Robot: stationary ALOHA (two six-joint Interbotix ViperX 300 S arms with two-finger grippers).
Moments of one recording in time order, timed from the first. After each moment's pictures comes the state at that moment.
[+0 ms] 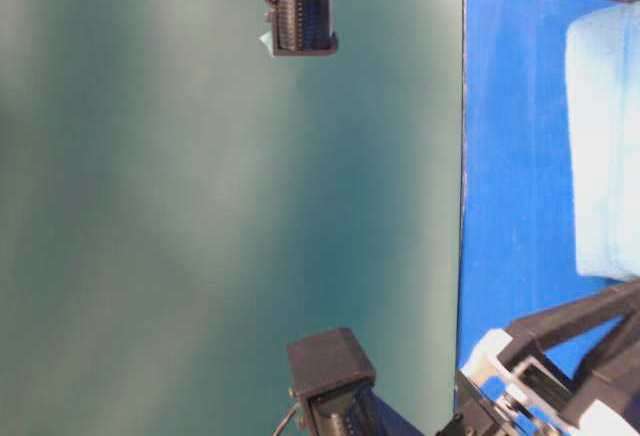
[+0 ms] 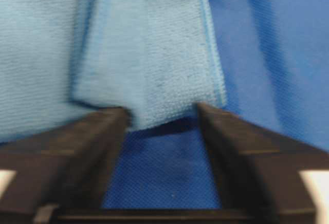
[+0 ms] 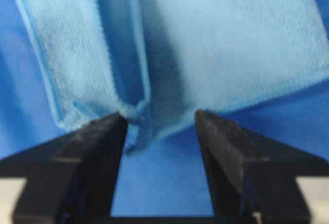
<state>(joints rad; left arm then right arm) -0.08 0.20 0.82 -0.03 -0.40 0.12 0.07 -0.02 0.83 -0.59 0.18 0.99</state>
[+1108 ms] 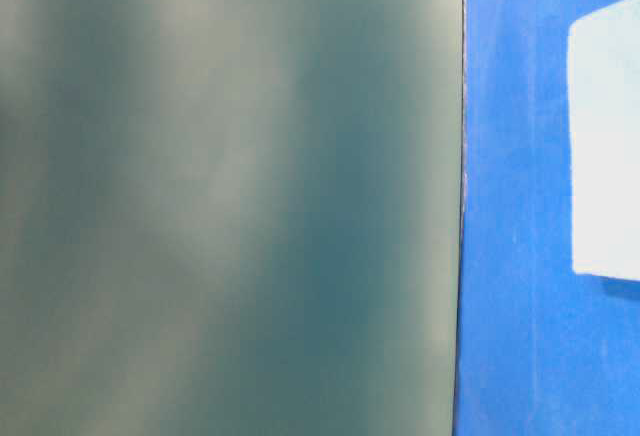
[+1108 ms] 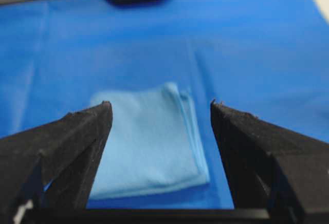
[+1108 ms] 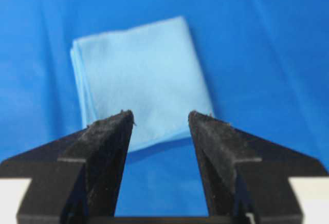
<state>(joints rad) -0.07 -0.73 1.11 -0.03 -0.25 0.14 0.18 -0.81 0.98 -0.80 0.49 0.98</state>
